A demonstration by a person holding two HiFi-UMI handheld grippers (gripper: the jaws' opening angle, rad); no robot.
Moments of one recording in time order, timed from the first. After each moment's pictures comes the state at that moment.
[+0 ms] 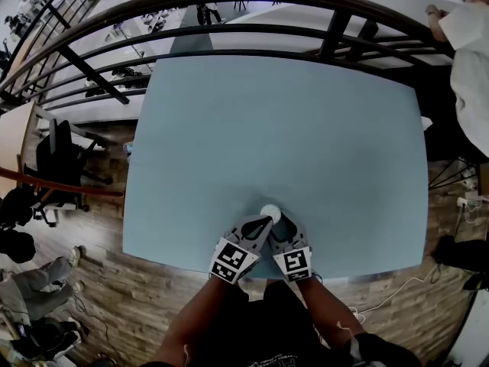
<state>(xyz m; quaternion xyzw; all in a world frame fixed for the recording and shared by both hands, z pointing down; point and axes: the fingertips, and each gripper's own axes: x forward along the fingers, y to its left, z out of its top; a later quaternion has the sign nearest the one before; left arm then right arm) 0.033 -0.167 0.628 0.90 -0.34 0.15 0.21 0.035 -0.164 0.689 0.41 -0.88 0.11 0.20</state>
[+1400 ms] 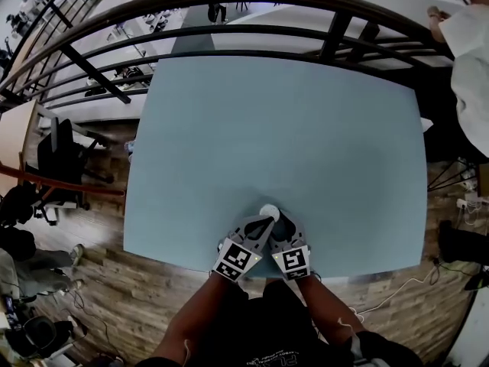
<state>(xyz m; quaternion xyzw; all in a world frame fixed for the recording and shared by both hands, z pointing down) 0.039 -0.161 0.642 0.91 -0.34 0.17 0.17 0.028 -0.163 0.688 0.41 -0.89 0.12 0.18</state>
